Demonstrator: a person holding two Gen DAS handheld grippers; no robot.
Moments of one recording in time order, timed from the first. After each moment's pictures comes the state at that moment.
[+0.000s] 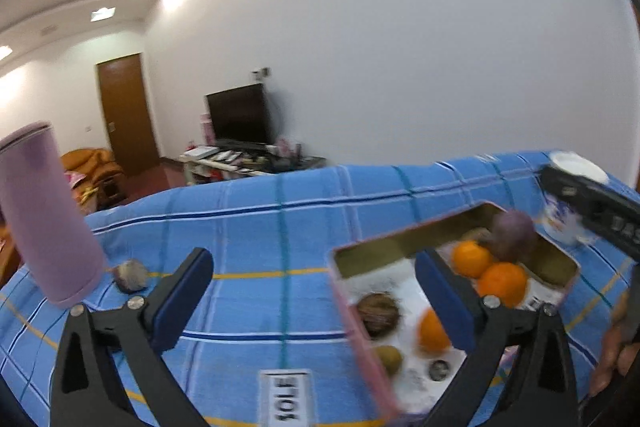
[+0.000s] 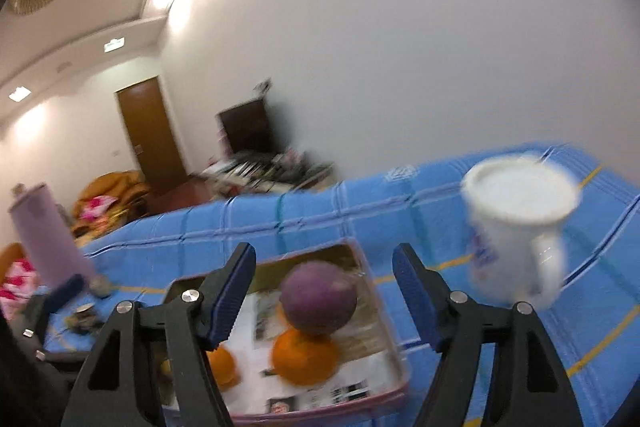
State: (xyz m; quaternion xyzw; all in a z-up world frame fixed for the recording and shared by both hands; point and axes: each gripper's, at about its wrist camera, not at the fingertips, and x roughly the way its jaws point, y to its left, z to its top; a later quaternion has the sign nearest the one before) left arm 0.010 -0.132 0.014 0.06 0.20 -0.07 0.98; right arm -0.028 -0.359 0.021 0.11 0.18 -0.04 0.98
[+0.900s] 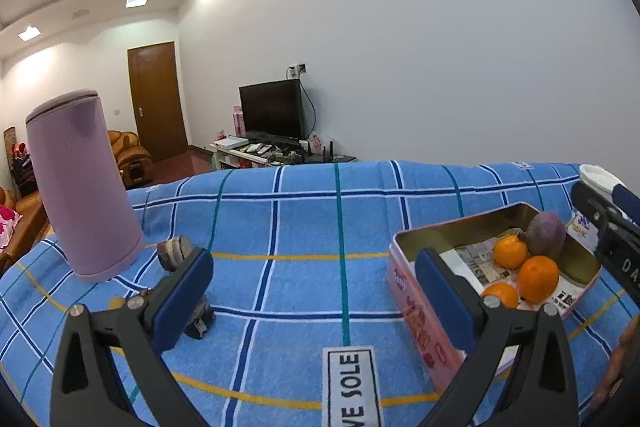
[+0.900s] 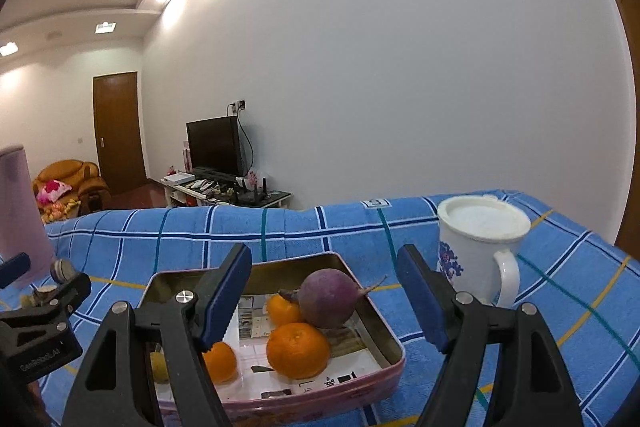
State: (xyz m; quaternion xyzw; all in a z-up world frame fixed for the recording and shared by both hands) left arm -0.003 -0.092 0.007 0.04 0.21 -0.02 0.98; right arm -0.055 -0.312 0.023 0.03 0.14 -0.11 0.98
